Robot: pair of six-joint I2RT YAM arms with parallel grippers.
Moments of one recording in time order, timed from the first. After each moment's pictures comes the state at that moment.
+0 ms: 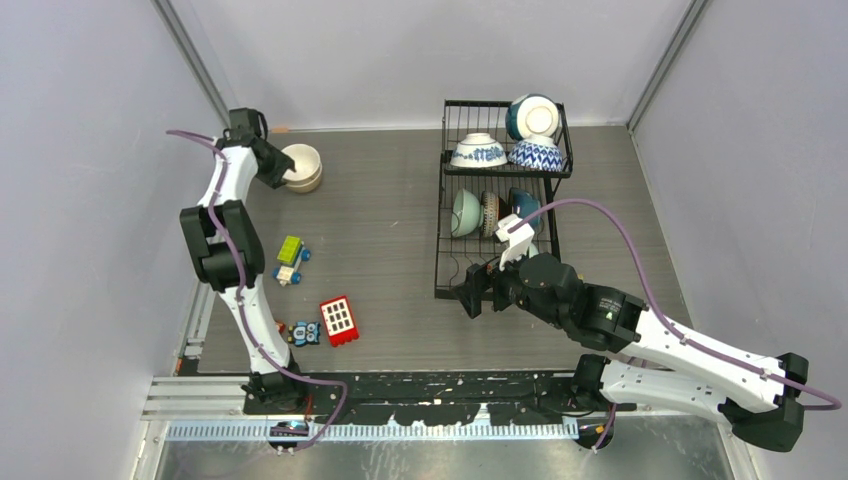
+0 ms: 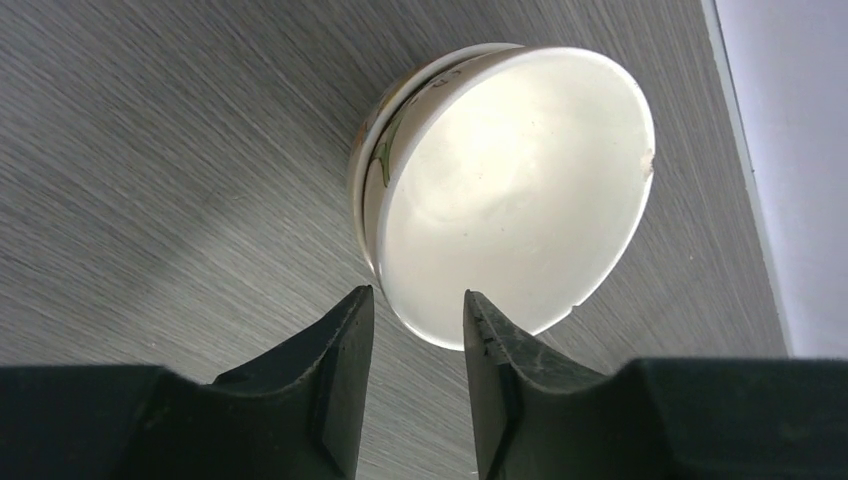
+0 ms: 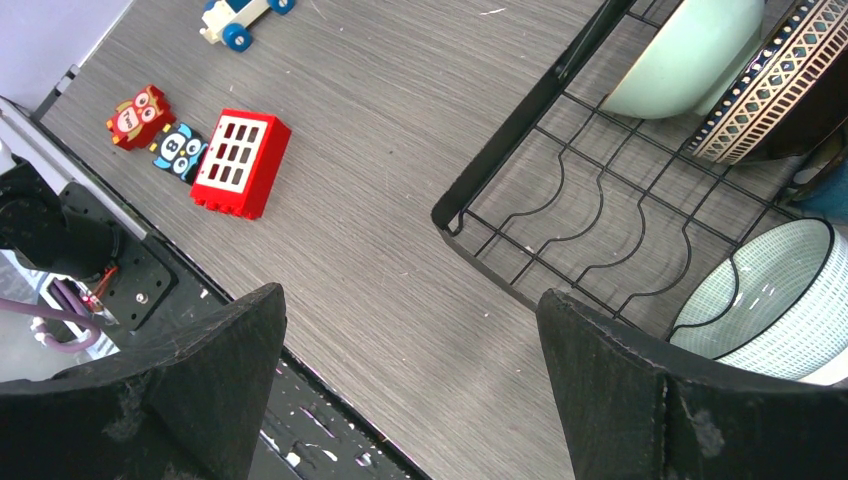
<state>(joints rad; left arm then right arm) 0.18 2.08 1.80 -0.67 0.02 -0.81 1.08 0.81 0.82 -0.44 0.30 0.40</state>
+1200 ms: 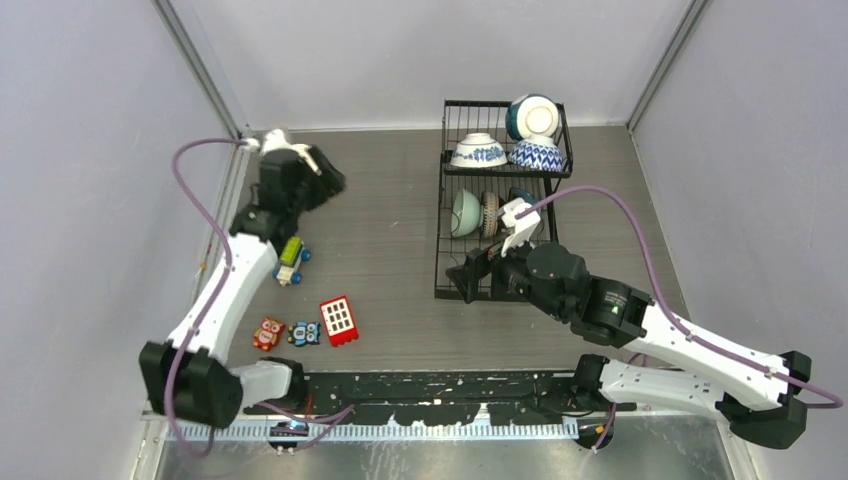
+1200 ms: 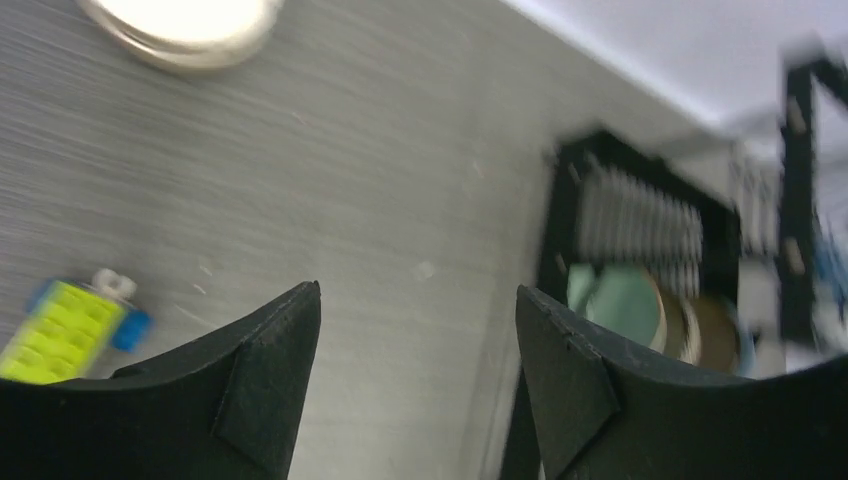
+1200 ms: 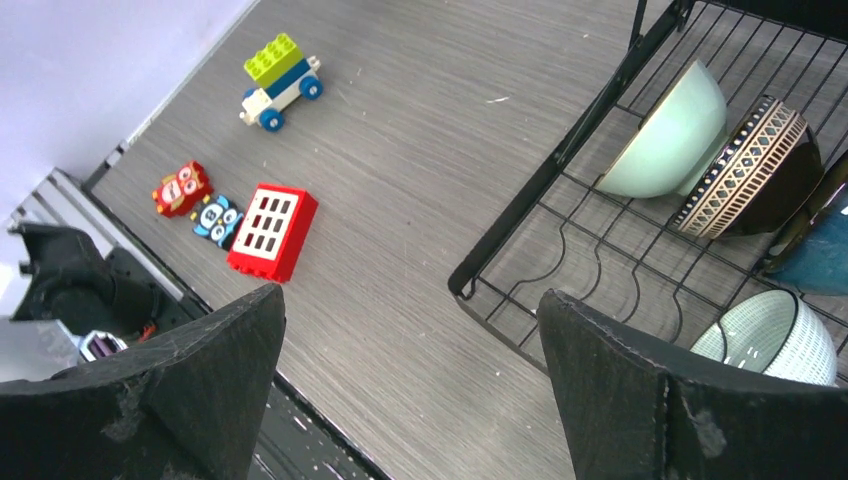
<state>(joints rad) -0.11 1.29 1.17 -0.37 -0.09 -0.64 1.08 0.83 0.92 -0.40 0.33 0.36</state>
